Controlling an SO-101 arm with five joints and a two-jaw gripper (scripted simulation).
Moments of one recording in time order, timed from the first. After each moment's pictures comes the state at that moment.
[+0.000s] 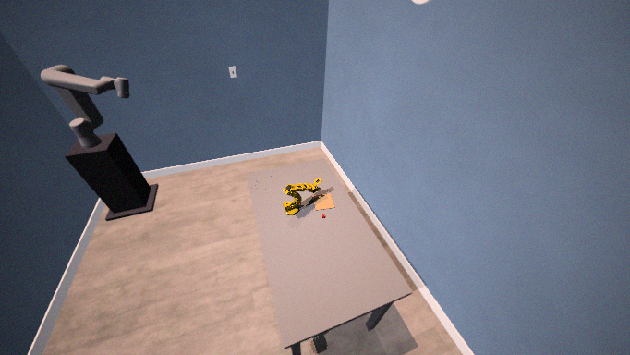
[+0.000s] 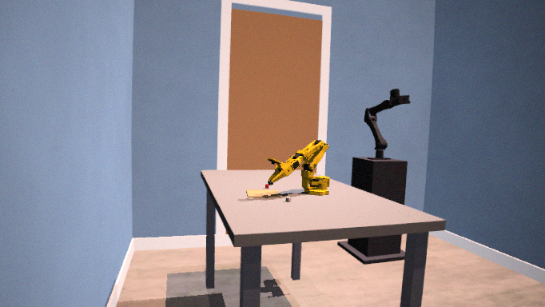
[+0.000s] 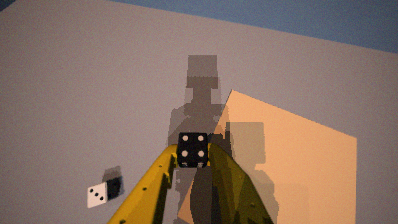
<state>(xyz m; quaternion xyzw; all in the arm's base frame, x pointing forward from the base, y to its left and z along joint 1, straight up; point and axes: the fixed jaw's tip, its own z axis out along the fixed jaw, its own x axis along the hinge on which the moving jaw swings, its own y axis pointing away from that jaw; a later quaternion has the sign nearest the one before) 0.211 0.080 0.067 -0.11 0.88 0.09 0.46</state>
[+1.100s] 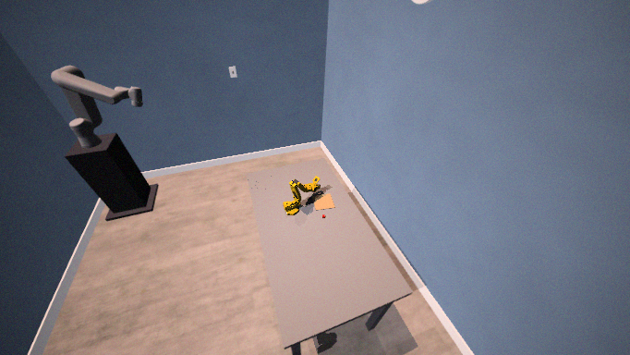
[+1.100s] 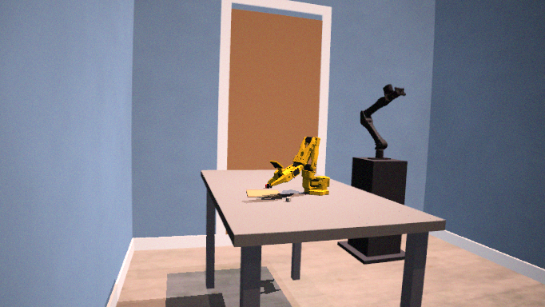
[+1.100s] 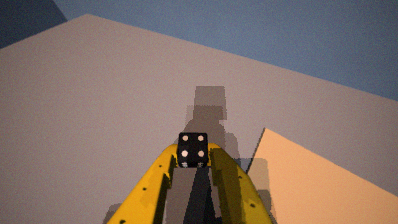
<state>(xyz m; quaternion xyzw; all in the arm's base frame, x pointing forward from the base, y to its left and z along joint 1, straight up) 0.224 0.115 0.060 -0.18 0.81 0.13 0.54</state>
